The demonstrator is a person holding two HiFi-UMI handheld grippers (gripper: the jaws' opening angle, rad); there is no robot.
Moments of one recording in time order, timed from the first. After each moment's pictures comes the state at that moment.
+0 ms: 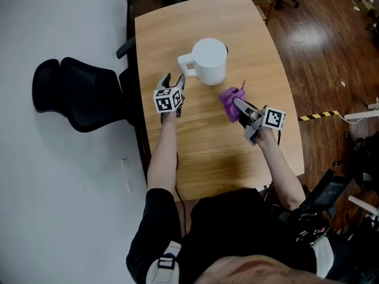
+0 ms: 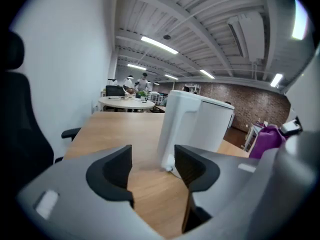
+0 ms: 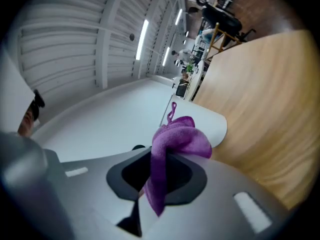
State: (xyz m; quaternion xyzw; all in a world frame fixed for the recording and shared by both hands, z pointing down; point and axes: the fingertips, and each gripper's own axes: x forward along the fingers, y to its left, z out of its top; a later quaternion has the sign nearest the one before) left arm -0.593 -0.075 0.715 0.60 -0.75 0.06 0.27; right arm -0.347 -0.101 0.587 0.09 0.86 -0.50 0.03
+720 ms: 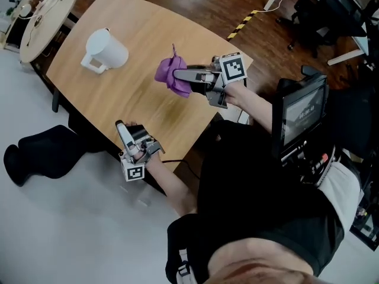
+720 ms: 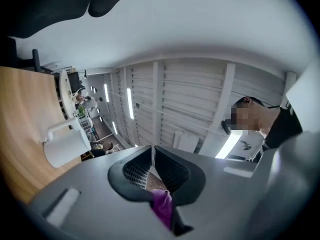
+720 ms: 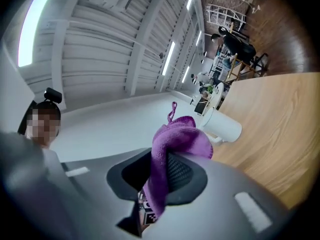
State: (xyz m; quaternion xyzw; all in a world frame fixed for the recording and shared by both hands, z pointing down) left arm -0.321 0.212 0.458 0.72 -0.38 -0.57 0.06; right arm -0.138 0.082 0.450 0.07 0.89 -0.44 0.13
